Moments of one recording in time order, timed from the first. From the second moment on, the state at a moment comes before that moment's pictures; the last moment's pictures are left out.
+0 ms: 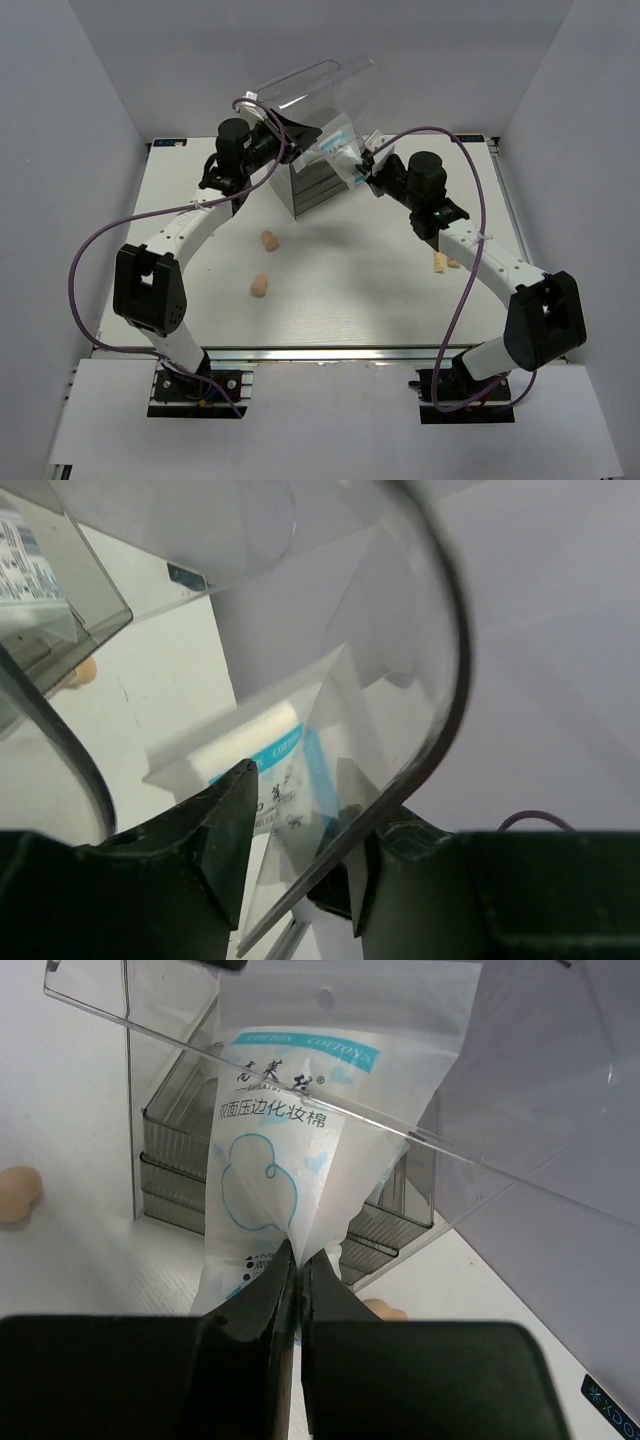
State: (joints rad) left arm -0.35 1.69 1.39 0.29 0.40 -1.15; right arm 0.48 1.45 1.08 0.28 -0.28 -0.42
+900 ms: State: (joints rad) left arm -0.39 1.71 1.55 0.30 0.42 -1.20; right arm 0.48 1.58 0.98 0.59 -0.35 -0.82
